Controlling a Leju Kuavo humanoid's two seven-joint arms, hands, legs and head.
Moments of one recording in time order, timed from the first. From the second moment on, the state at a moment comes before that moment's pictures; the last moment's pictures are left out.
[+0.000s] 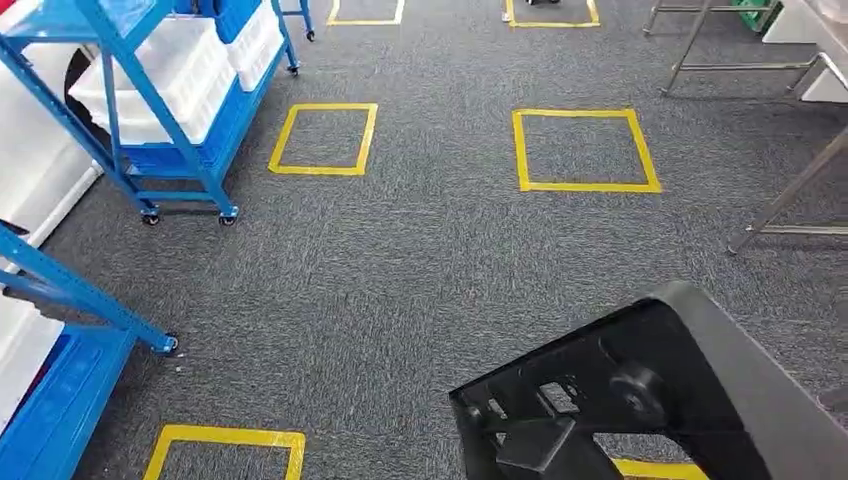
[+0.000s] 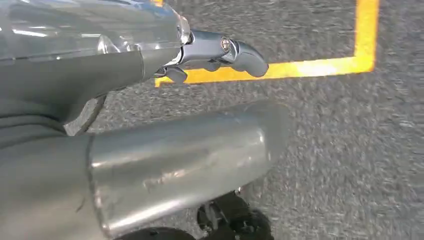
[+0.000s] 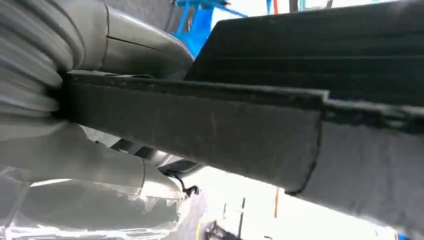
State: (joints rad) left arm -0.06 -0.11 1.40 -0.27 -1.29 -0.02 -0.38; right arm 0.56 0.19 0.28 -1.99 0.26 -0.16 -0.68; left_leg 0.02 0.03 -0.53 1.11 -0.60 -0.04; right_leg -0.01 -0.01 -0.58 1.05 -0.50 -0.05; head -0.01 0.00
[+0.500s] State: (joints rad) left arm -0.05 -0.10 1.40 -0.27 -1.30 -0.02 -0.39; right arm 0.56 0.22 0.26 -2.00 0.29 -0.15 -0.68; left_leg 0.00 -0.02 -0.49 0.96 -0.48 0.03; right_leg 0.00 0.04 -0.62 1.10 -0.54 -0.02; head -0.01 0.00
